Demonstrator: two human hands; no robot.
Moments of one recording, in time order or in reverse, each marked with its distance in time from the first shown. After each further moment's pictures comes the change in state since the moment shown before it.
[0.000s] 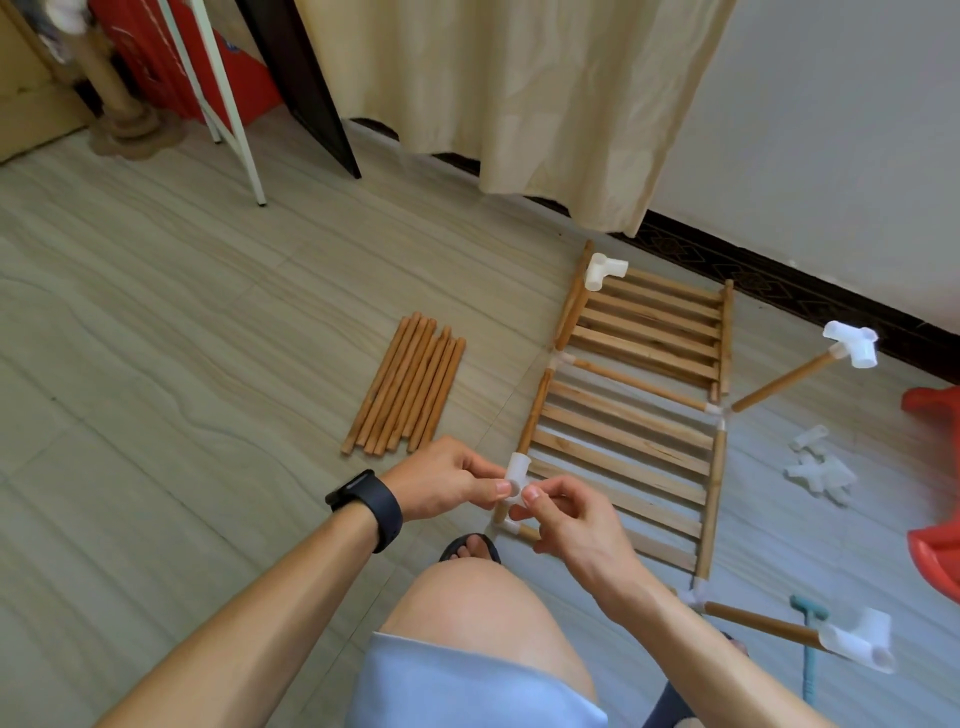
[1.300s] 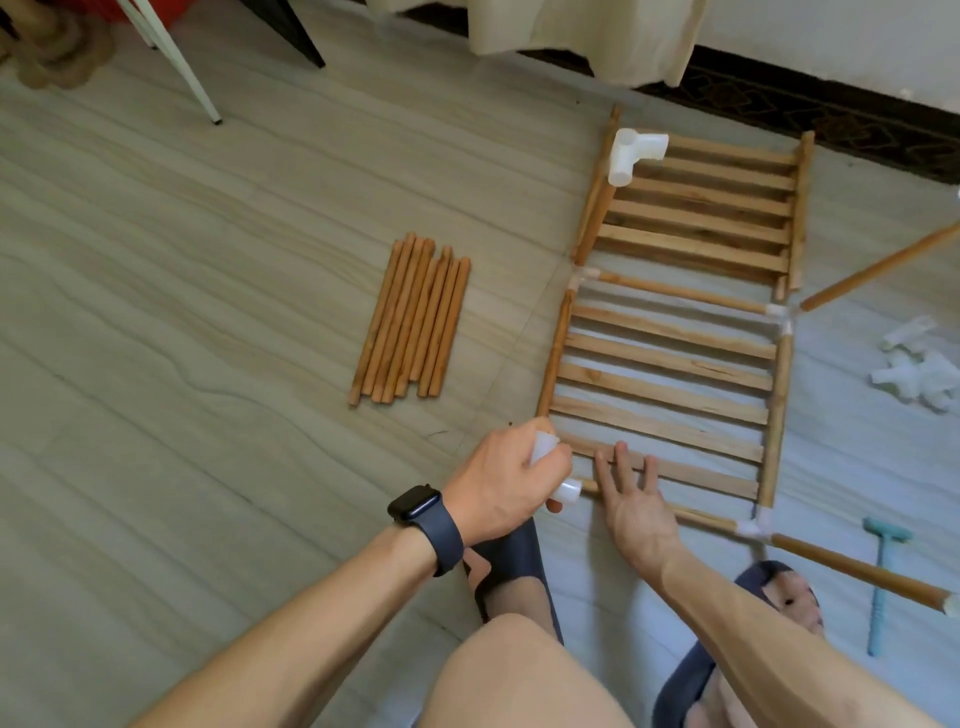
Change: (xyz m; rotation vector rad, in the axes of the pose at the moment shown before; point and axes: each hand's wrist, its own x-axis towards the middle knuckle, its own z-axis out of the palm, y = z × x) left_hand 0.031 0.007 0.063 -0.025 0.167 0.130; right_hand 0.093 0.189 -0.018 -1.312 -0.223 0.157
